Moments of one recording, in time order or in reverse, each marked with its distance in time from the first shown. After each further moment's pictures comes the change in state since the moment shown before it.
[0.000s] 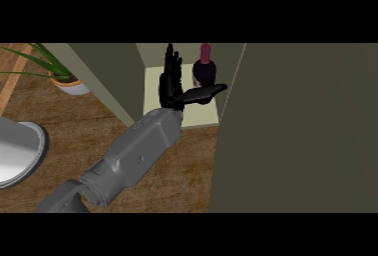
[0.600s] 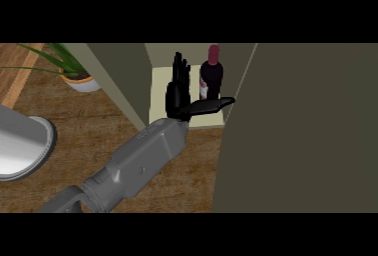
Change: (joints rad) left arm 0.061 0.000 -0.071 -0.116 0.044 -0.025 -0.046; right arm 0.029 0.005 0.015 -0.021 0.017 -0.015 0.017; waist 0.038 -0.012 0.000
